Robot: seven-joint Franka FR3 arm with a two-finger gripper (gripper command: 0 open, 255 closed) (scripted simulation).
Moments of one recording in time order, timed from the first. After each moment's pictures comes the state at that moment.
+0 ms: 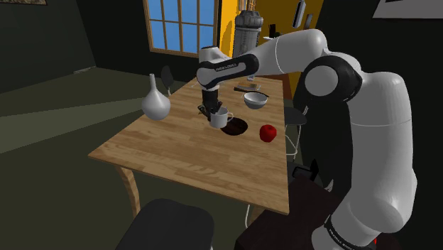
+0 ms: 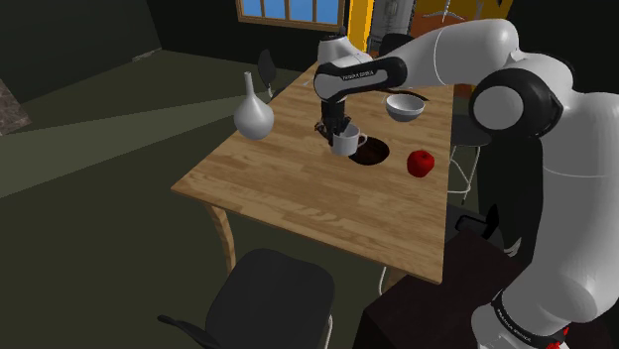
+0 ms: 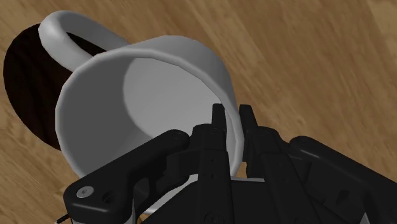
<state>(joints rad) -0.02 0.49 0.08 -1.49 -0.09 1.94 0.21</state>
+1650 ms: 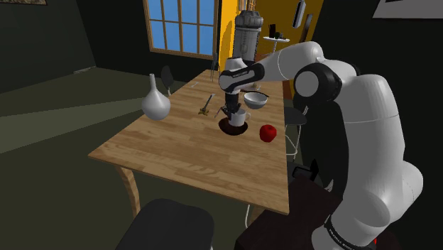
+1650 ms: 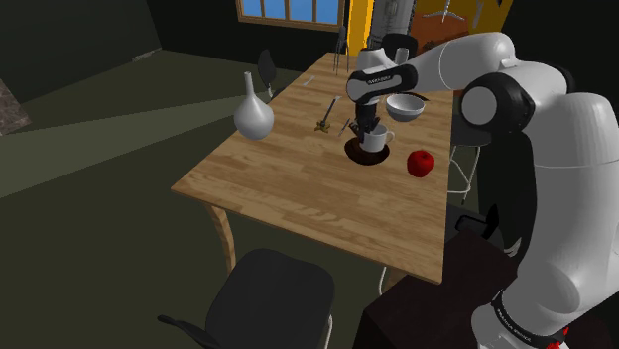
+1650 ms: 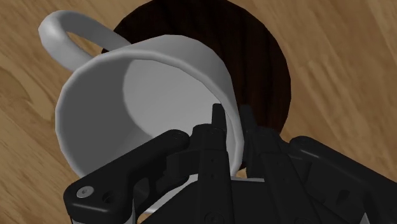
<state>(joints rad) -0.20 0.61 0.02 -1.45 -0.07 2.04 -0.03</state>
